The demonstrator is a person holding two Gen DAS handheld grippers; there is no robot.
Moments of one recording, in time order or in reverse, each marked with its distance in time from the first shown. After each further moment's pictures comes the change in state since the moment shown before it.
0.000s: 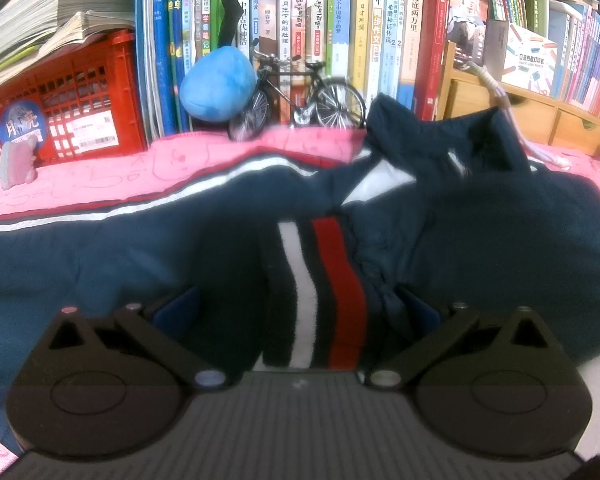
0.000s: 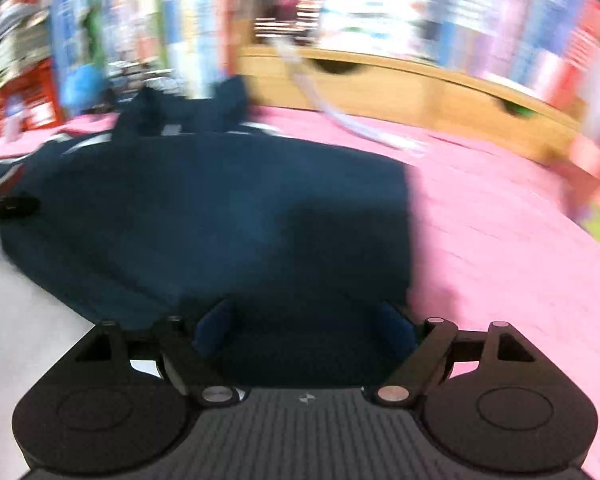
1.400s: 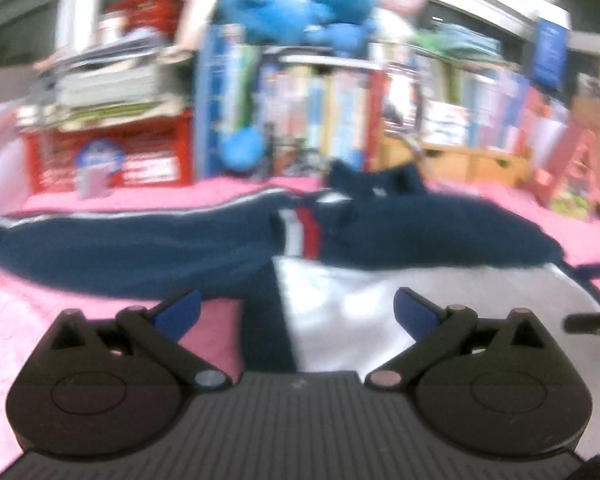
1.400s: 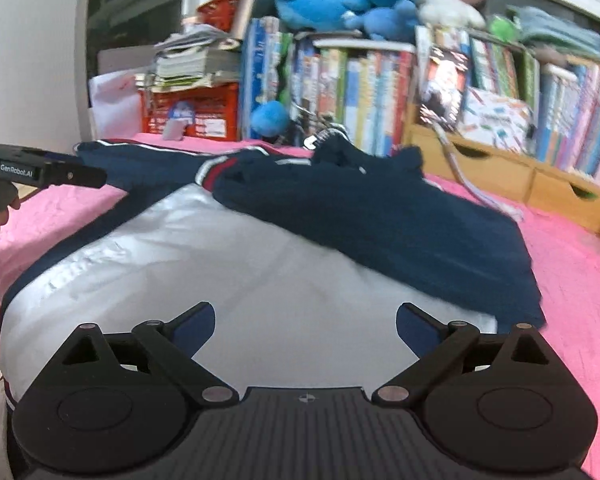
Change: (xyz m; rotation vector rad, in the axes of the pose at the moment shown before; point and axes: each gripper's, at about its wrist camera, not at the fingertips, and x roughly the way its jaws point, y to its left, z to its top) left arm -0.196 0.027 -0.090 -0.065 -0.203 -0.022; right arm -0.135 0.119 -0.084 -0.248 -0.233 0.264
